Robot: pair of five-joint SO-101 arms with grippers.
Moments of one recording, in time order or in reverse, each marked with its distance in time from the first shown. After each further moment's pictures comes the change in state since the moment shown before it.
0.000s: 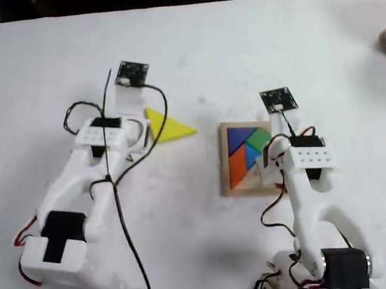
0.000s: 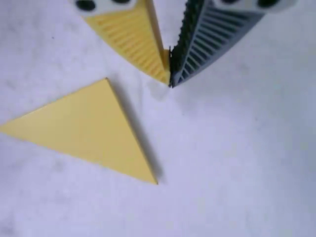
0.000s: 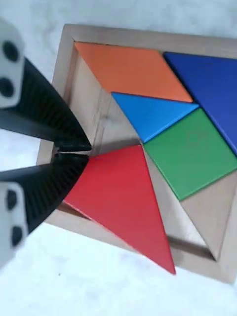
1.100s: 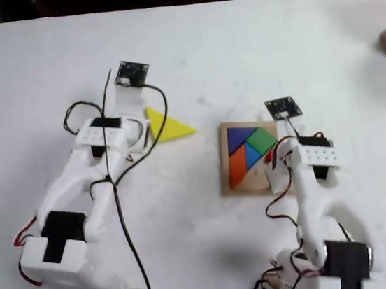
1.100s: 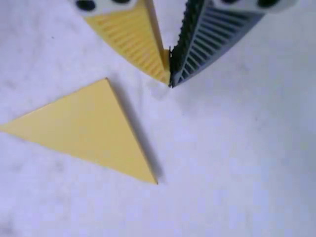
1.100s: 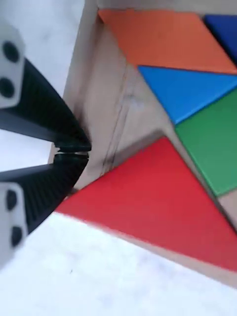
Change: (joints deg) left arm 0.0 0.0 0.0 0.0 0.0; right arm 5.5 1.0 1.8 1.1 6.9
